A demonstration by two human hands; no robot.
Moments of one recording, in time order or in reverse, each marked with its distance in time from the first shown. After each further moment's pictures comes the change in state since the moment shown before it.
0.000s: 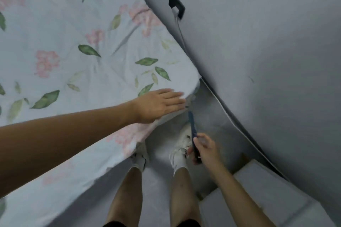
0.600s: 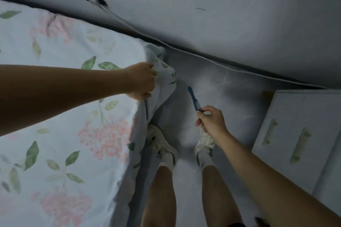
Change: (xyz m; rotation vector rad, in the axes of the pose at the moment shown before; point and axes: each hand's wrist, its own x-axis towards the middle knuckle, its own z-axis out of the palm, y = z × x) left_hand 0.126 0.007 -0.027 0.652 -0.683 0.539; right_hand 0.056 0.115 0.005 0.388 0.271 0.083
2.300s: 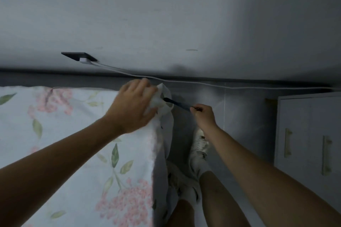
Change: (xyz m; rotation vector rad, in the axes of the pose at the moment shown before) left_hand -0.022 -0.067 0.024 -0.558 0.555 -0.430; right_hand 0.095 -0.097 0.062 0.141 0.172 -0.081
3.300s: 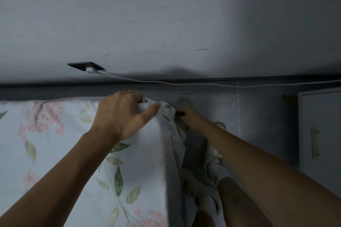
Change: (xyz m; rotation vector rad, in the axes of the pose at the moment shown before) left_hand -0.011 -0.010 -0.046 -0.112 0.032 -0.359; right_hand 0.033 -0.019 0.075 -0.311 -0.466 -0.156
